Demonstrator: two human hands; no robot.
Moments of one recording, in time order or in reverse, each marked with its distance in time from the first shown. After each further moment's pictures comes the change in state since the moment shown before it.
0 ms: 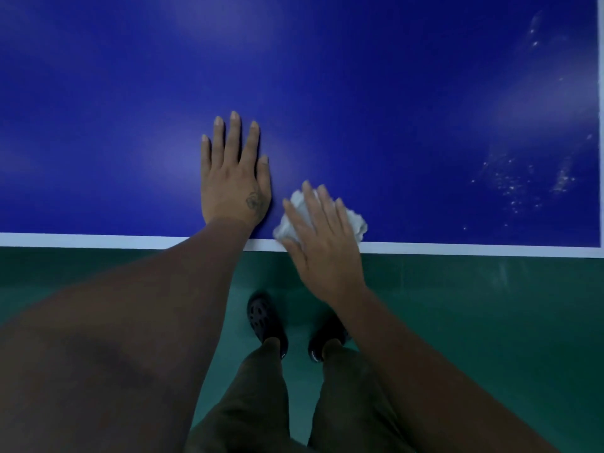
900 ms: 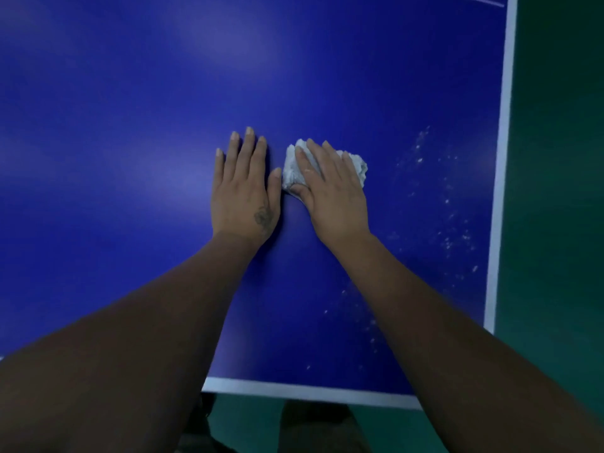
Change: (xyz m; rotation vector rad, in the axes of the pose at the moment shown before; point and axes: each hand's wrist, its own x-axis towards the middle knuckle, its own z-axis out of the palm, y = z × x) left_hand 0.175 0.285 0.031 -0.177 0.122 -0.059; right_hand 0.203 0.343 -0.090 -0.049 0.177 -0.101
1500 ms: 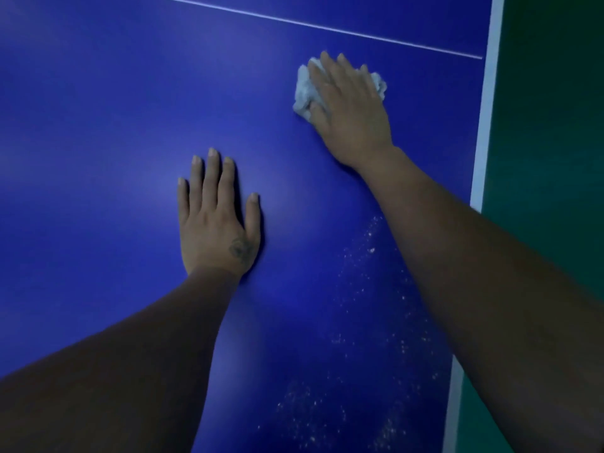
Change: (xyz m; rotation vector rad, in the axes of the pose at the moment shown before) left_hand 0.115 0.069 0.044 0.138 0.080 -0.129; right_hand 0.229 0.196 -0.022 -0.011 -0.151 -0.017
